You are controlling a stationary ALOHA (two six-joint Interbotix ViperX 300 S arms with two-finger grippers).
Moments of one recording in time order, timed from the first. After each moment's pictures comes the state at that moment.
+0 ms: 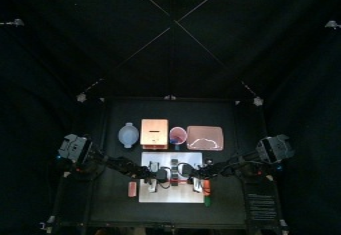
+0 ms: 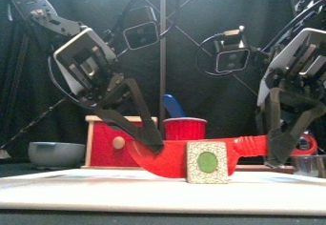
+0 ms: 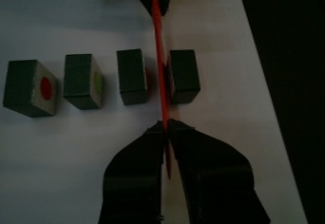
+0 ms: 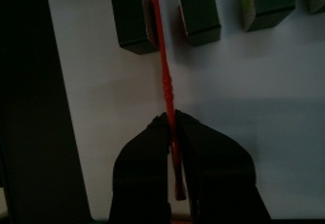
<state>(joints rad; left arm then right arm) -0.28 0.18 0.67 -0.56 -0.19 0.40 0.23 -0.01 0.82 0.12 0.15 0.35</state>
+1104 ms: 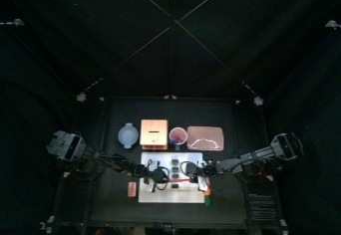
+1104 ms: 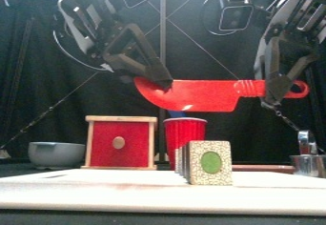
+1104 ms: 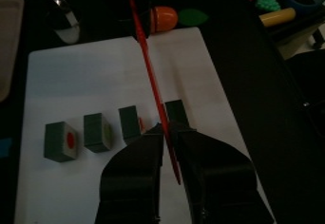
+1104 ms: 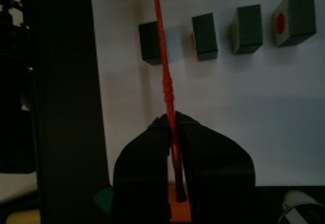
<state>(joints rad) -0.22 0.02 0.66 -0.42 -0.19 0.41 0.21 -0.28 0.82 0.04 0.31 0.36</state>
